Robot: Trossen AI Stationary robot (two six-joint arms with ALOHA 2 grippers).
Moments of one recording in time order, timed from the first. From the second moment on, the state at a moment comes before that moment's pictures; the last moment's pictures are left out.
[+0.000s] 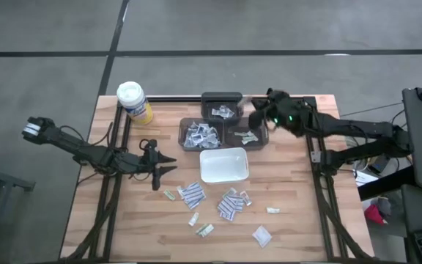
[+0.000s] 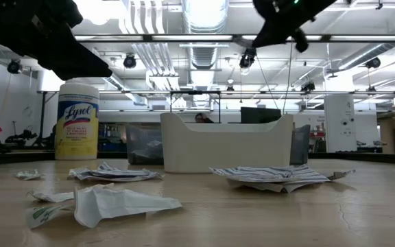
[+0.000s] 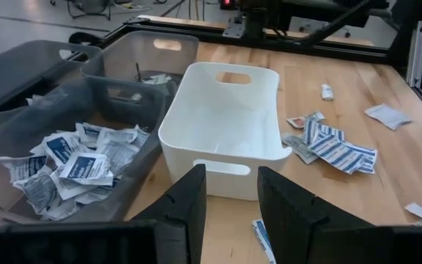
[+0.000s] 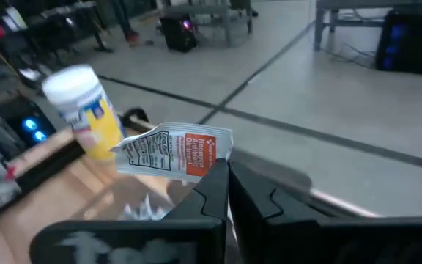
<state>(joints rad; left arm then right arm) -0.33 0.75 0.32 0.10 -0.47 -0.26 -0.21 1.12 0.93 -0.15 0.58 0.44</state>
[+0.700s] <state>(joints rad) -0.33 0.75 0.32 0.08 -0.47 -0.26 -0.54 1.70 1.38 -0.25 0.09 0.42</state>
